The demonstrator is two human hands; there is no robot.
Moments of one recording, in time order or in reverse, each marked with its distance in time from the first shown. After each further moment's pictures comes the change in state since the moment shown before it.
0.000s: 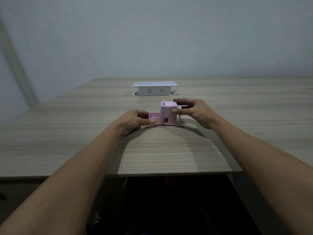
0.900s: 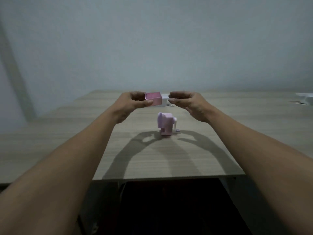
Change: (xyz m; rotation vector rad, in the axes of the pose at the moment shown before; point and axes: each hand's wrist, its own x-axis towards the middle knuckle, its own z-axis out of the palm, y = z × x) left_hand -0.022 0.089 -0.016 0.045 0.090 0.360; right_hand -0.001 -0.073 -0.013 0.196 0.017 -0.042
